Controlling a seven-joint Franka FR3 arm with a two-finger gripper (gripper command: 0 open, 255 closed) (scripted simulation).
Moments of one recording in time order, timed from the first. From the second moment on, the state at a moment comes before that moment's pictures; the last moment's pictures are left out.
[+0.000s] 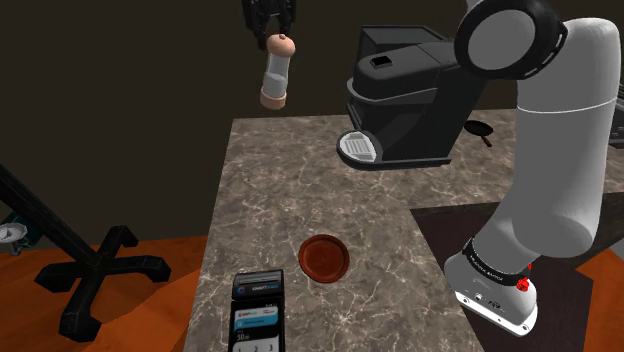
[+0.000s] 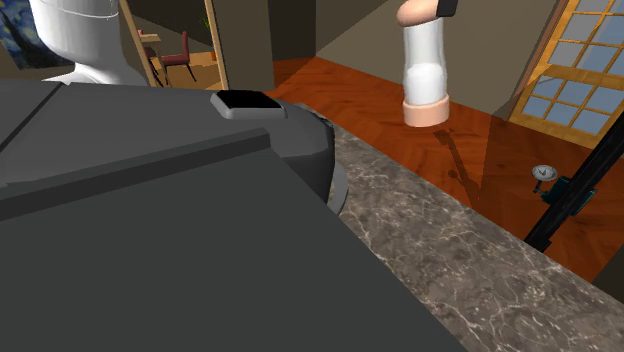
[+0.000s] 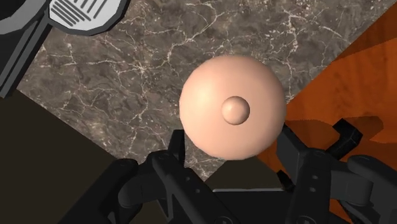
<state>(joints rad) 0.13 0.45 0.16 -0.86 -0.10 1.36 0.18</state>
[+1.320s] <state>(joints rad) 0.22 -0.22 0.29 -1.98 -0.21 1.87 0.50</state>
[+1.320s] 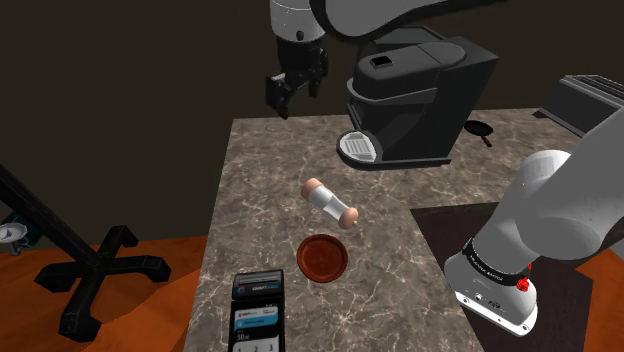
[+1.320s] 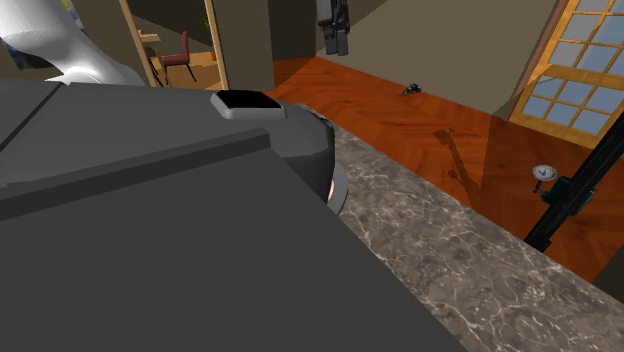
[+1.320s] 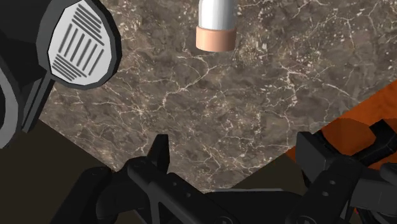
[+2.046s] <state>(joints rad) 0.22 -0.27 0.34 -2.23 -0.32 2.08 0.64</state>
